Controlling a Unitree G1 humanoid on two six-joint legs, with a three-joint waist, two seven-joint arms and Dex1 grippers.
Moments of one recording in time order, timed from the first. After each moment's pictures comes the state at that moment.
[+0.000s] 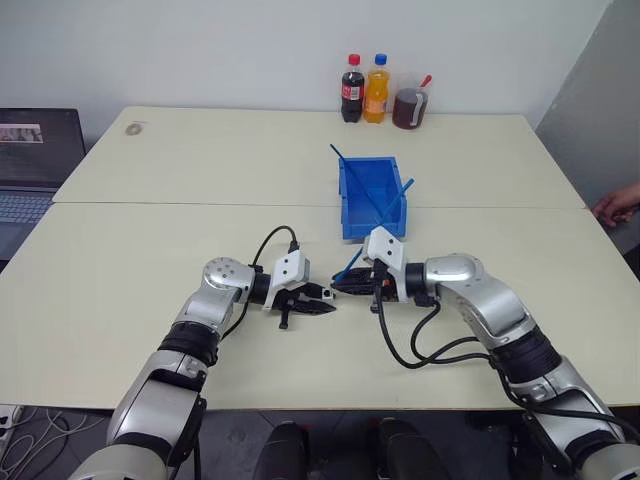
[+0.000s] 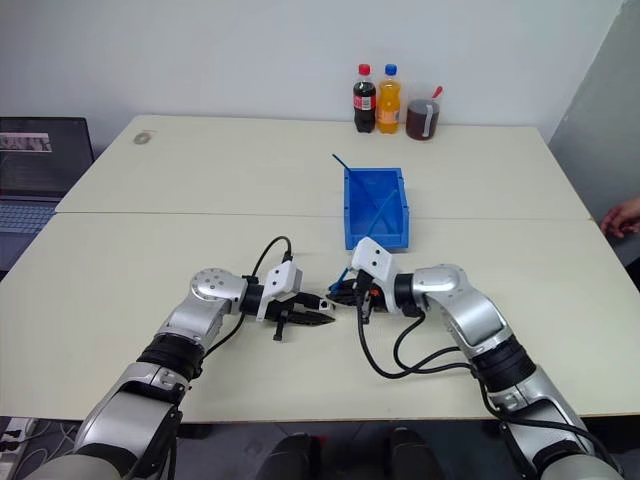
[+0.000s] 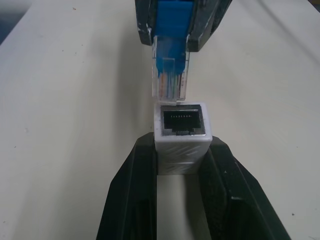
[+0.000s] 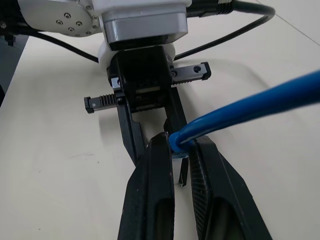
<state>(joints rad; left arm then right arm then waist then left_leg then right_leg) -0.66 0.45 -0.23 0.66 -0.10 -0.14 -1.39 -0.62 -0.41 0.39 0.01 0.25 0.48 0.94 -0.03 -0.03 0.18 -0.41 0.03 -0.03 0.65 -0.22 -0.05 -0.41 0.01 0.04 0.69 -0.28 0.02</state>
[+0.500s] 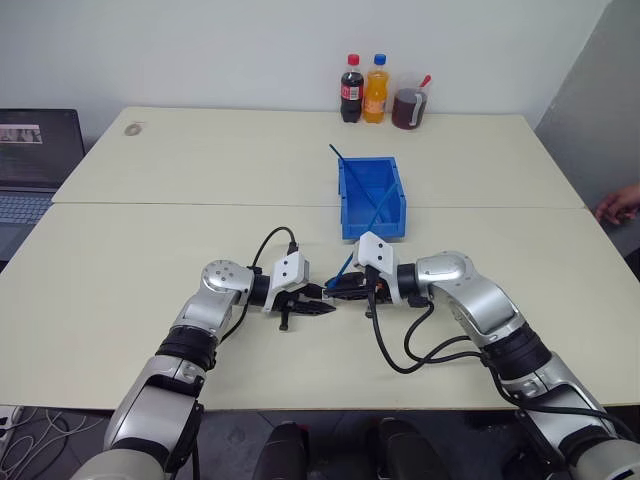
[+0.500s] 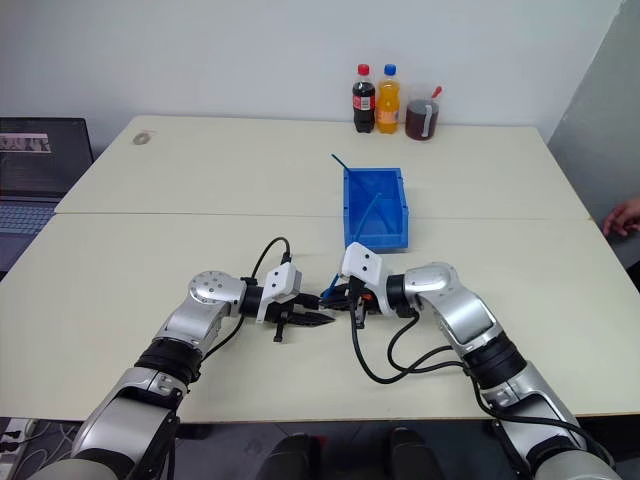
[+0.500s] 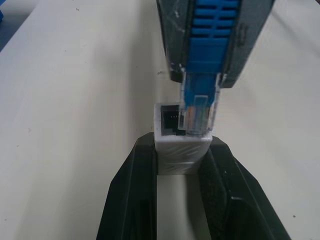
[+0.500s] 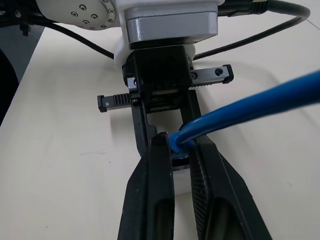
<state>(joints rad) -0.64 0.45 -0.23 0.62 -0.10 -0.13 -1.37 -0.65 -0.38 0.42 0.05 0.20 0.43 1.00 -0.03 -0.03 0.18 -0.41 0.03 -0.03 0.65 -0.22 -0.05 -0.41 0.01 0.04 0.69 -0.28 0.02</state>
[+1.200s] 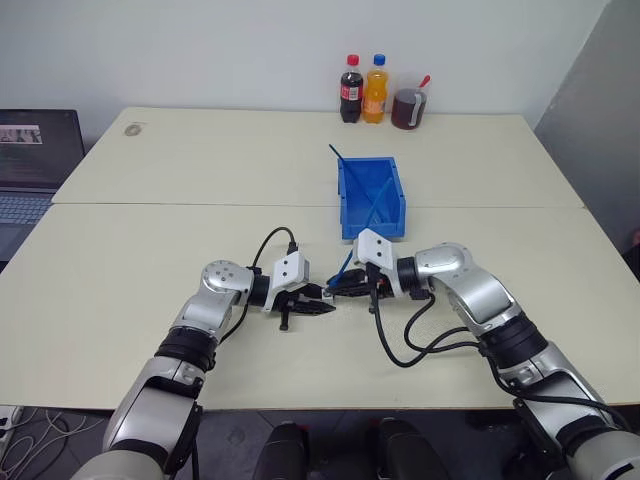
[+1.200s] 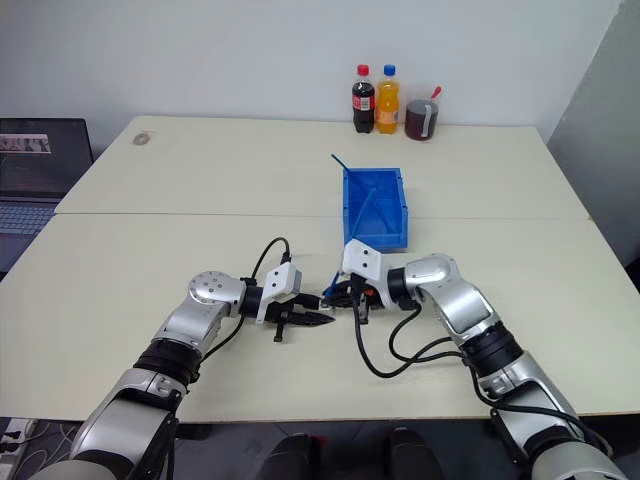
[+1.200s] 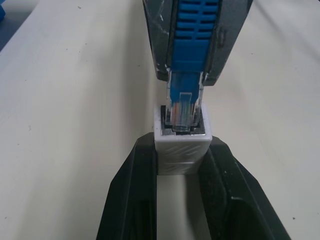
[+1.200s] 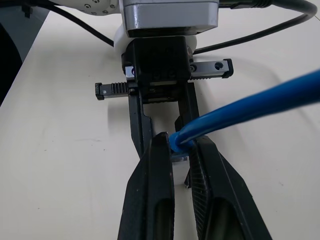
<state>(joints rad) -0.63 0.46 -0.23 0.60 -0.10 -0.11 -1.36 -0.71 -0.39 0.43 0.13 0.15 0.39 1.09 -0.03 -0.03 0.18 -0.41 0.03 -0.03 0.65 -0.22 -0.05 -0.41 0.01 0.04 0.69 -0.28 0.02</state>
